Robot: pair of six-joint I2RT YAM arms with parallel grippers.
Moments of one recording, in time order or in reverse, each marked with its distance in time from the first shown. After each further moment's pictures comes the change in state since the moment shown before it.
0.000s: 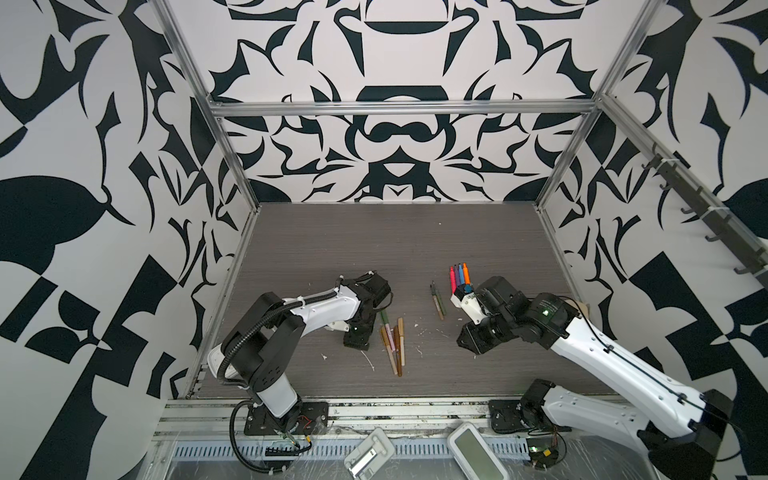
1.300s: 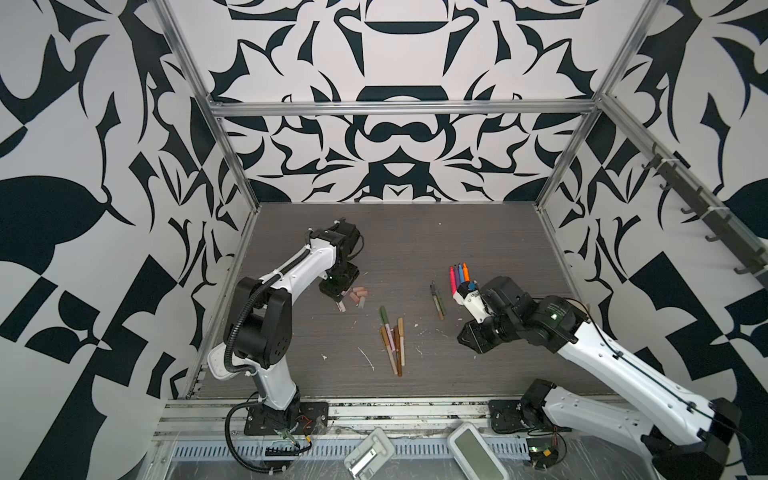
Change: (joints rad) left arm 0.339 0.109 0.472 -0.343 -0.034 0.753; right arm 0.000 -0.048 0.005 0.019 0.018 0.013
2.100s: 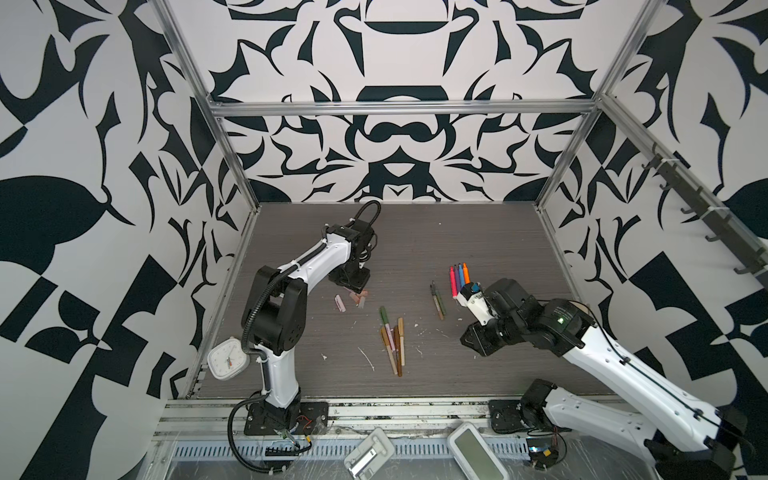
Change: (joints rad) left arm -0.063 0.112 0.066 0.050 -0.035 1.391; right arm 0.000 -0.026 -0.003 -0.032 0.002 -0.012
